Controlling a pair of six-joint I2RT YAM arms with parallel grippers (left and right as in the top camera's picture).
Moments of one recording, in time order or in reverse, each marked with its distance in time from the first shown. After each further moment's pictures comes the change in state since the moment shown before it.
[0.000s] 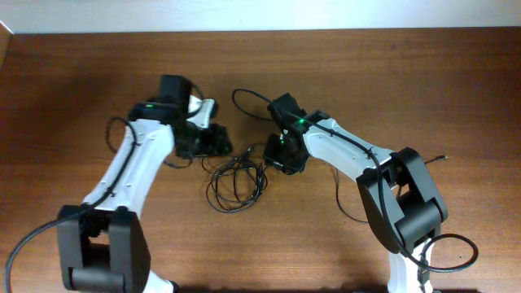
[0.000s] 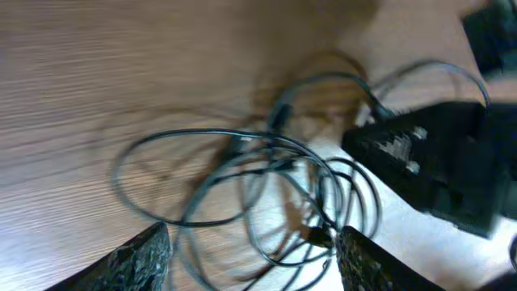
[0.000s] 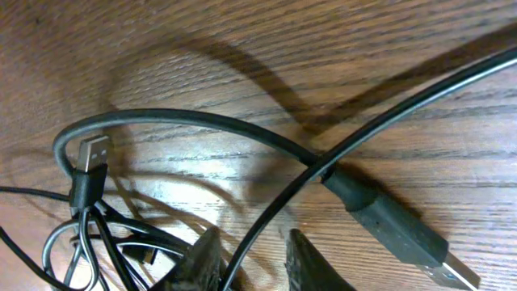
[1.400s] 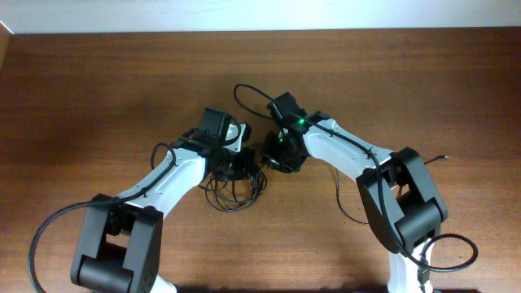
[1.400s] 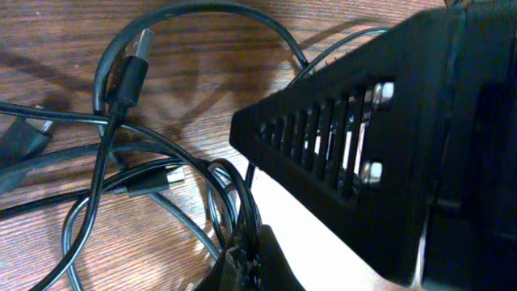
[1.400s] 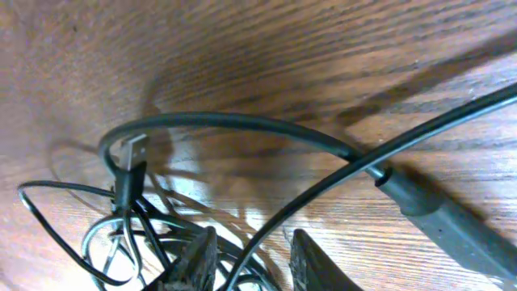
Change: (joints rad) left arm -0.175 0.000 -0.310 0.442 0.139 -0.259; right arm 0.000 0.000 -0.005 0.050 -0.059 0.092
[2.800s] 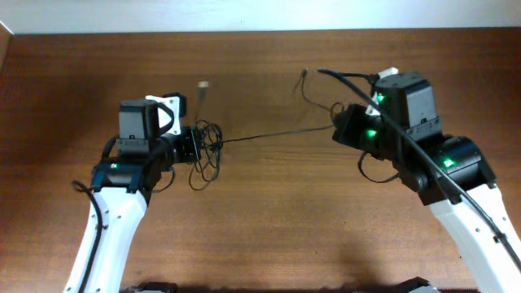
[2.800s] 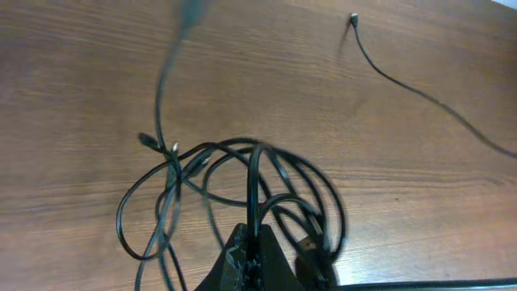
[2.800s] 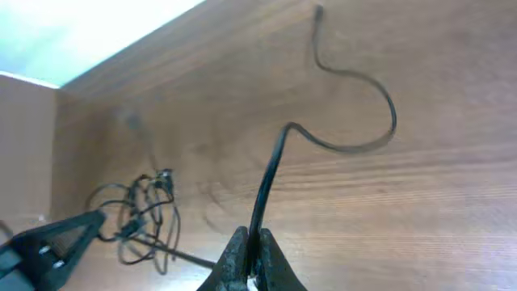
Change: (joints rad) left arm 0.273 -0.454 0.037 -0.141 -0.195 0.139; right arm -0.194 -0.800 -0.014 -0.273 0.238 -0.263
